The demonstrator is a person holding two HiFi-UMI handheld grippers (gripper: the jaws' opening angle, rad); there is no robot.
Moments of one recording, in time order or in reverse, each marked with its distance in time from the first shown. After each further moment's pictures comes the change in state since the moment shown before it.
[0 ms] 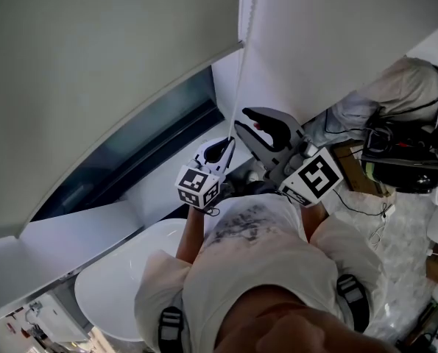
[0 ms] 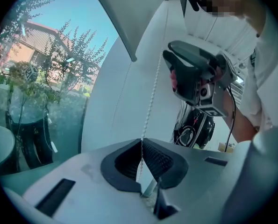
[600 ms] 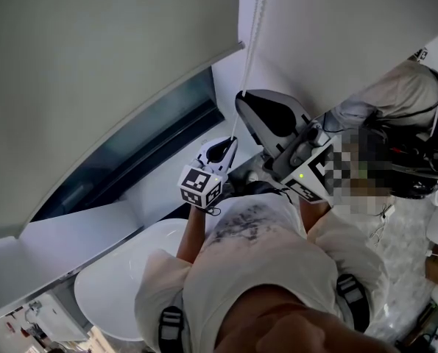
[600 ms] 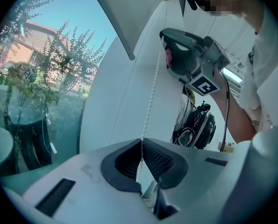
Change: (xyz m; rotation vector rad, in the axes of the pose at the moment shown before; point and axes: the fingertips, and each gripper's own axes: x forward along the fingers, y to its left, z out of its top) left arm 0.016 0.003 -0.009 0.004 0.001 -0.006; right arm 0.016 -0.022 0.049 0.010 -0.108 -0.012
